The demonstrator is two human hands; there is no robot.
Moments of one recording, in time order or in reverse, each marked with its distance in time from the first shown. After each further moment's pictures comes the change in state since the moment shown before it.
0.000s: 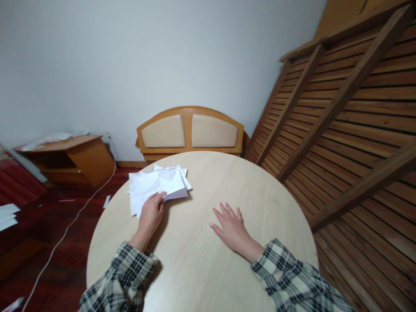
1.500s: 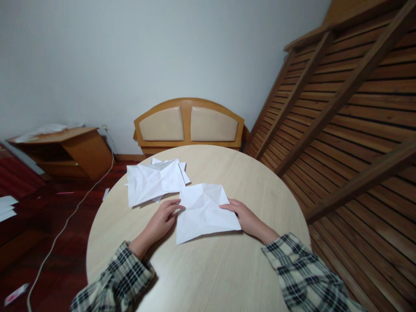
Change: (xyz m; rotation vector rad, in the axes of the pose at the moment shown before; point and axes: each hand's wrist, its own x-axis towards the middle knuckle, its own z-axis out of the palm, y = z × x) left_hand -0.039 0.038 -0.005 -0.375 -0.309 0.211; right_hand 0.004 0.064 -0.017 0.420 0.084 -0.311
